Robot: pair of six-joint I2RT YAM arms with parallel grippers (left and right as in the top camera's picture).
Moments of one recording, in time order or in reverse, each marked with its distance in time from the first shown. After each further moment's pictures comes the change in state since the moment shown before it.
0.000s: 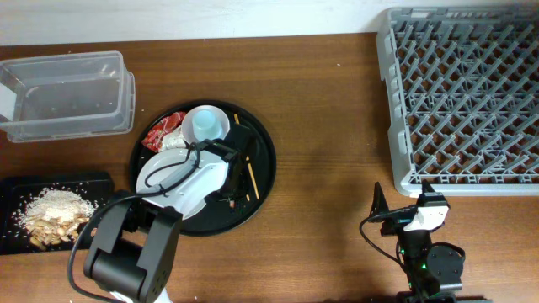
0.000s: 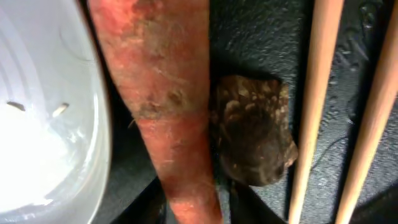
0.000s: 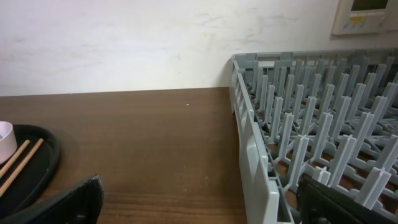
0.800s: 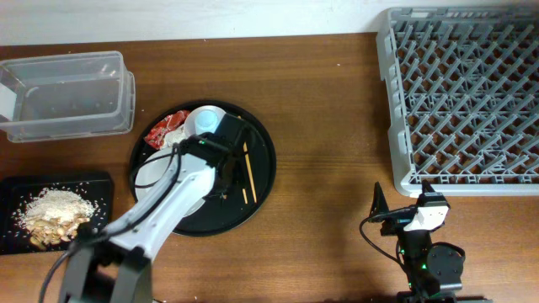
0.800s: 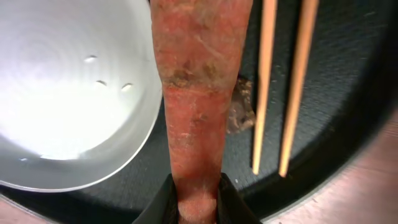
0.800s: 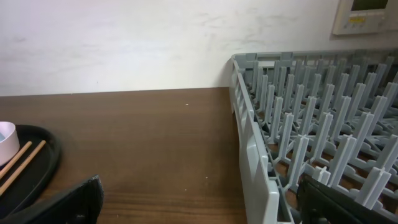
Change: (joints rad) left arm 0.000 -0.209 0.056 -0.146 -0.031 0.000; right arm 0.000 0.000 0.000 0.000 0.000 0.000
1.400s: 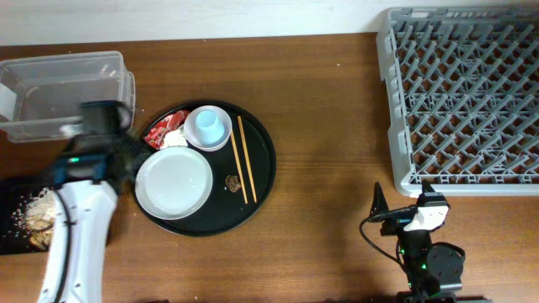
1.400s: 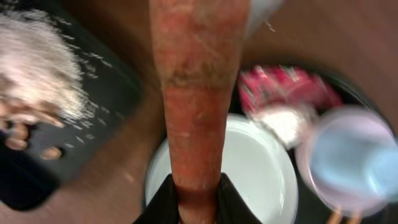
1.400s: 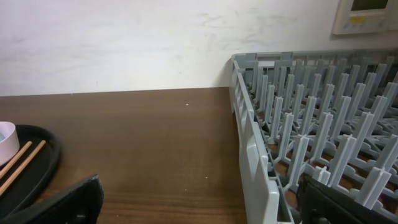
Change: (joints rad) left arm 0.601 -0.267 0.010 0.079 -0.099 -0.008; right arm 0.000 0.000 0.000 0.000 0.000 0.000
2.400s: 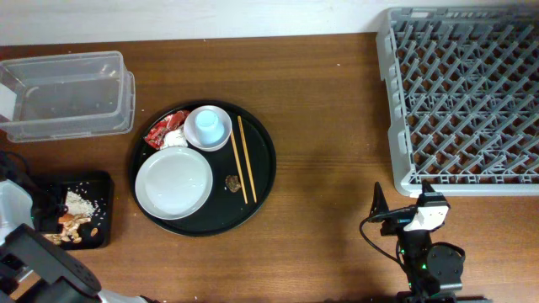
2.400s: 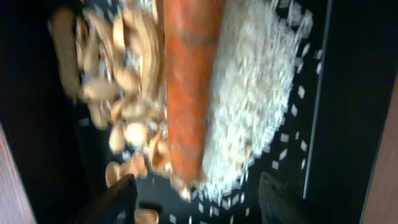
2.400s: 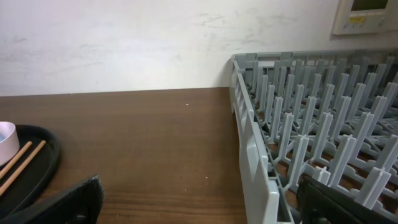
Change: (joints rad) left arm 0.600 0.381 0.008 0.061 0.176 -0.167; right arm 0.000 0.000 0.000 0.000 0.000 0.000
